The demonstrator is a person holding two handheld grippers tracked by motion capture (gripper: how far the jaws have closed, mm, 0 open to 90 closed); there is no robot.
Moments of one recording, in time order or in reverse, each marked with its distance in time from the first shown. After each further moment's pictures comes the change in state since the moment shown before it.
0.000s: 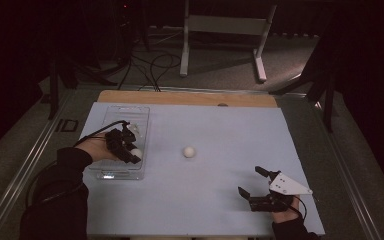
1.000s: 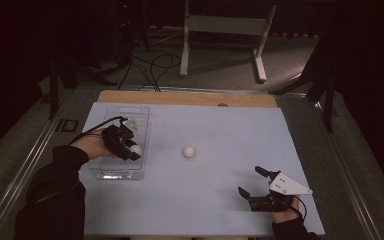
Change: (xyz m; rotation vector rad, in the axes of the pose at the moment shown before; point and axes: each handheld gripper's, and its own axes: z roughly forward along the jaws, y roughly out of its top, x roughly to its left) left arm -0.005 0.005 -0.020 -0.030 0.018 0.015; right arm 0.000 0.000 0.000 -0.001 0.000 -0.001
